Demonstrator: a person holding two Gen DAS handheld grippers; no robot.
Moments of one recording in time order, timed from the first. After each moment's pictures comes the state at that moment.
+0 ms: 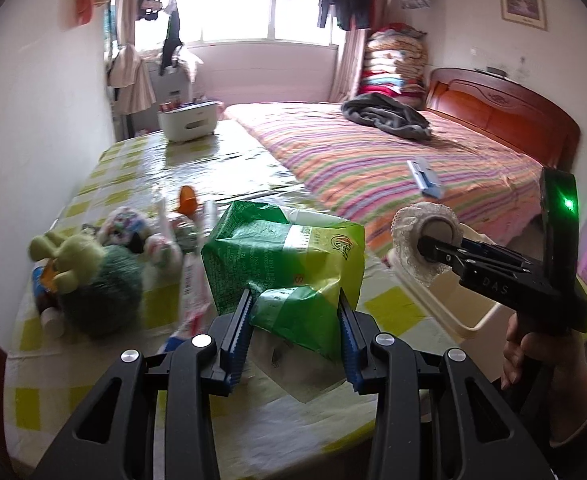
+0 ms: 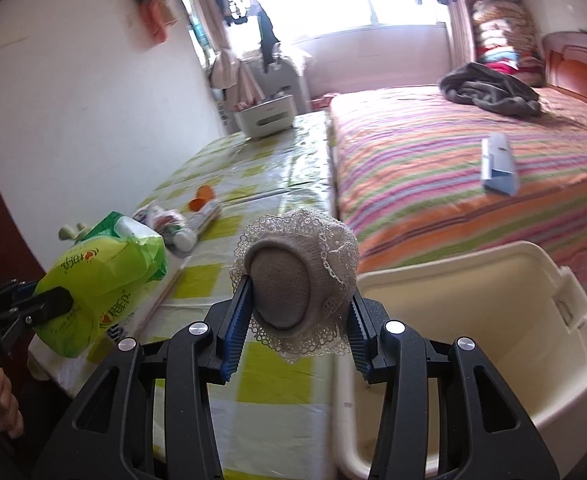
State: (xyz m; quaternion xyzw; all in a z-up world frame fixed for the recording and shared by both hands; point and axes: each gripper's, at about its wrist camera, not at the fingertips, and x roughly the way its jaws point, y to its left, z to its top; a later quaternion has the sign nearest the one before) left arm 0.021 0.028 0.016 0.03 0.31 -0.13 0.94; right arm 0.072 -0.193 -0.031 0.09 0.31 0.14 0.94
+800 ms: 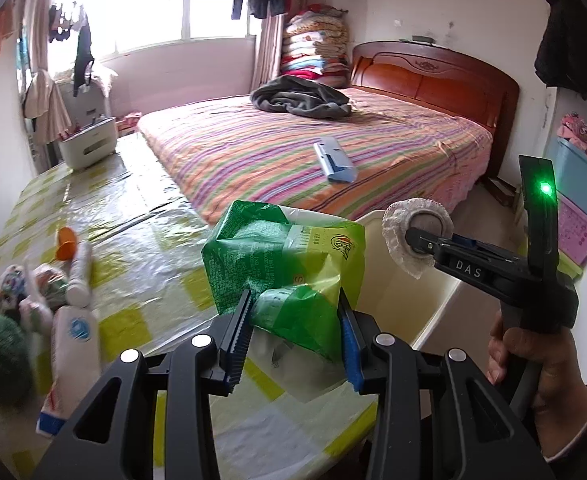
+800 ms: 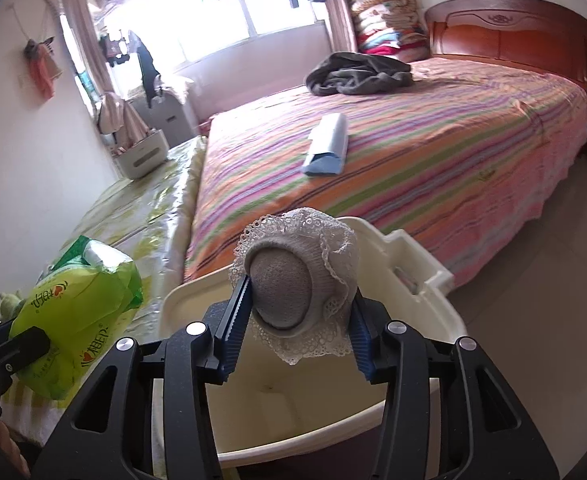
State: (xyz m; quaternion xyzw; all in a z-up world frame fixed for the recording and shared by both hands) left arm 0.052 -0.087 0.003 0.08 0.32 -0.26 0.91; right arm 0.058 -0.313 -0.049 0.16 0.31 -0.05 0.94
